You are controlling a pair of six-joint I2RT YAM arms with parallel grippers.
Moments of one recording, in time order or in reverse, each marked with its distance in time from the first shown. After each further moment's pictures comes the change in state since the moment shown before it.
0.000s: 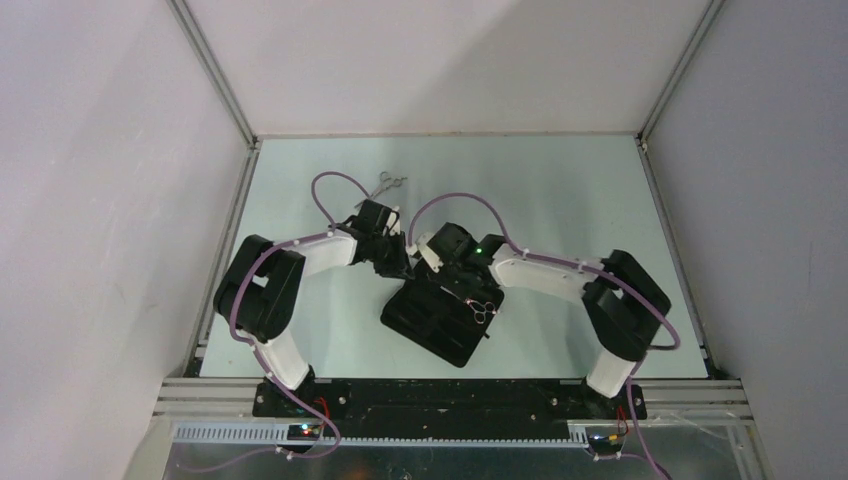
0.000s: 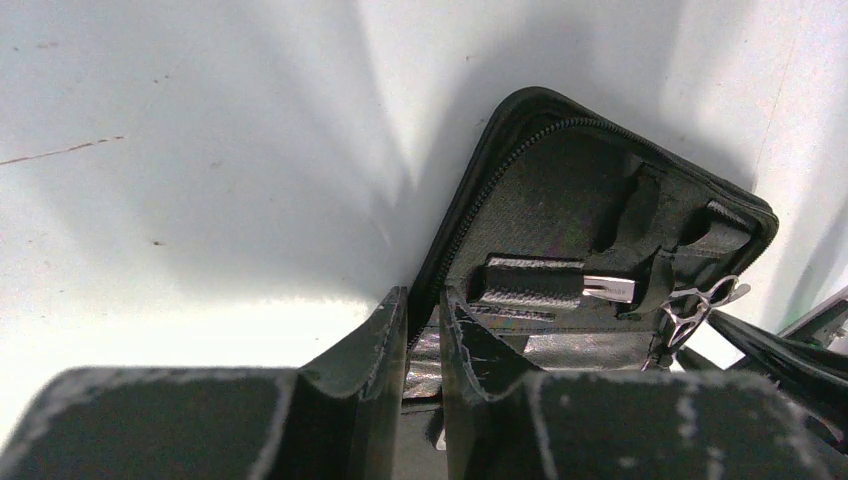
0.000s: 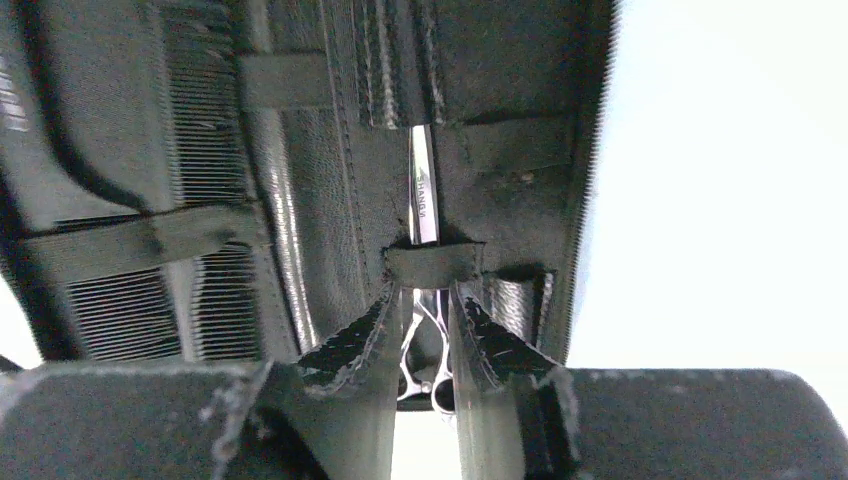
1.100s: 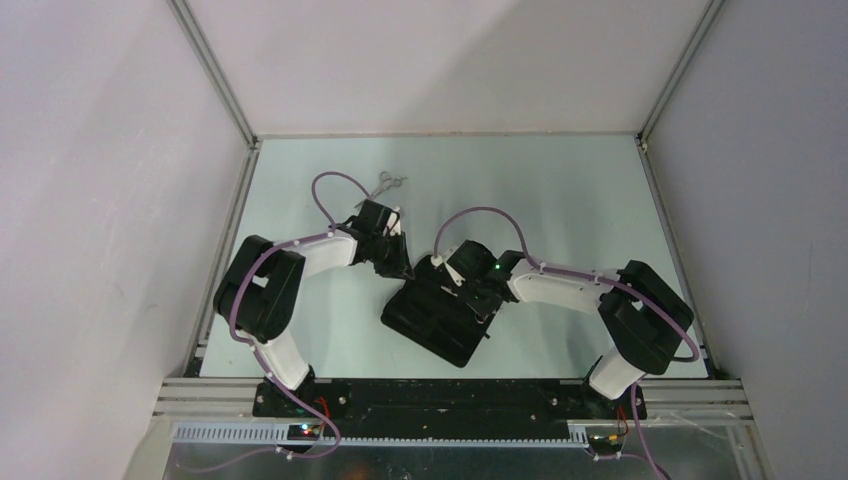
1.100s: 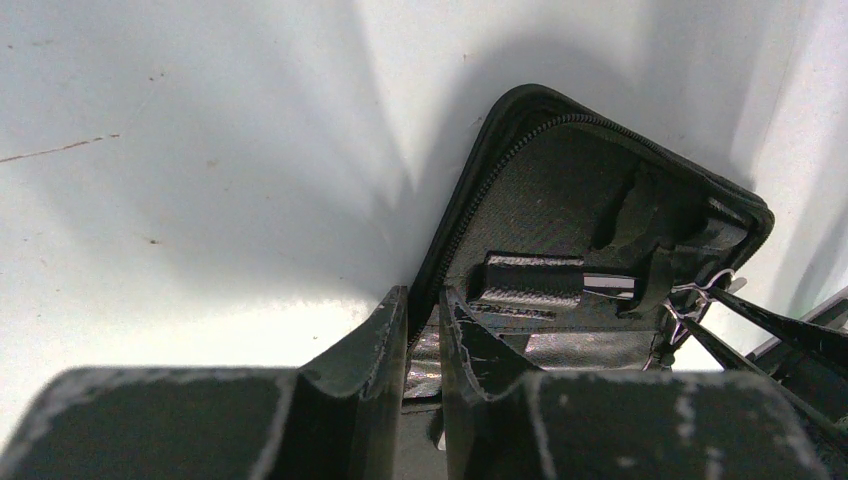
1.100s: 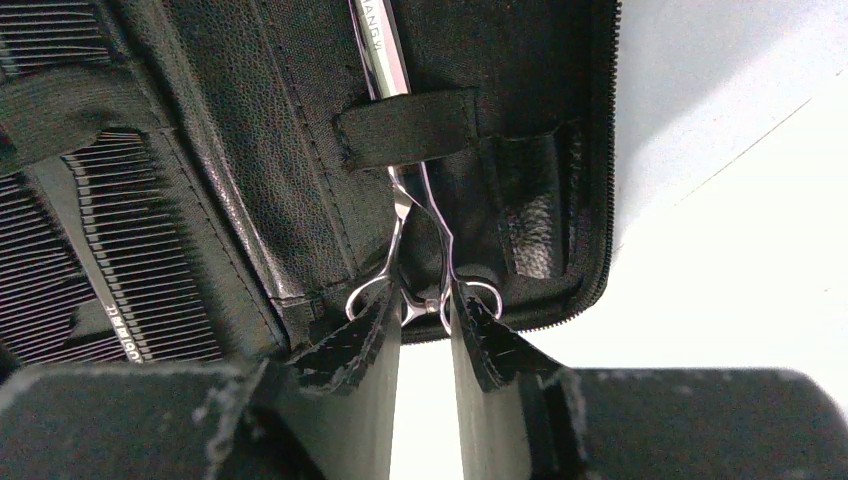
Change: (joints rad) left arm -0.004 -0.004 -0.004 0.005 0.001 0.000; right arm -0.022 -0.143 -0.219 0.022 0.035 0.142
